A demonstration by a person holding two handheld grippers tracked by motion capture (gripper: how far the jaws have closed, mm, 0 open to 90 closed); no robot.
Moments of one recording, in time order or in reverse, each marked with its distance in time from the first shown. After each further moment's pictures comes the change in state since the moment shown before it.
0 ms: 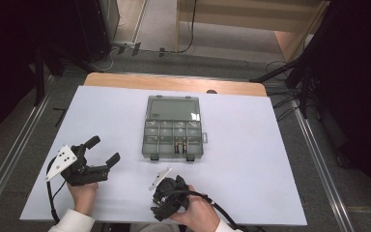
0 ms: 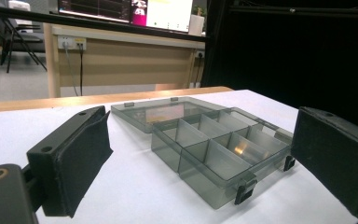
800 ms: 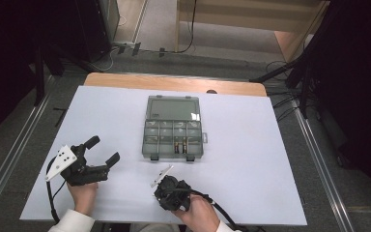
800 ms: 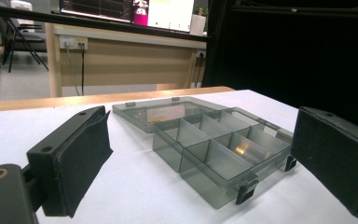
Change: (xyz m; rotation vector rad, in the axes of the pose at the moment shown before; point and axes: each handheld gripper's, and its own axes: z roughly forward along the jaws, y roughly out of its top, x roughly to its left) left arm 0.000 0.000 0.000 0.001 0.006 0.001; right arm -0.003 0.000 -0.003 0.031 -0.009 0.099
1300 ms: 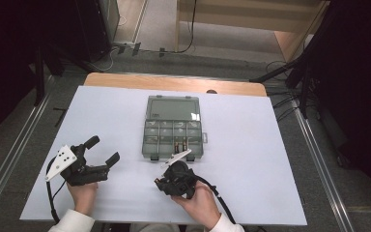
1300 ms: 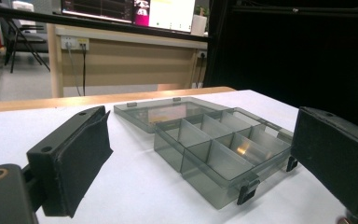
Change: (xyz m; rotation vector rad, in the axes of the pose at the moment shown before) left arm 0.000 0.000 -0.001 -0.003 0.004 0.005; right arm -0.035 0.005 -0.013 -0.178 0.120 0.186
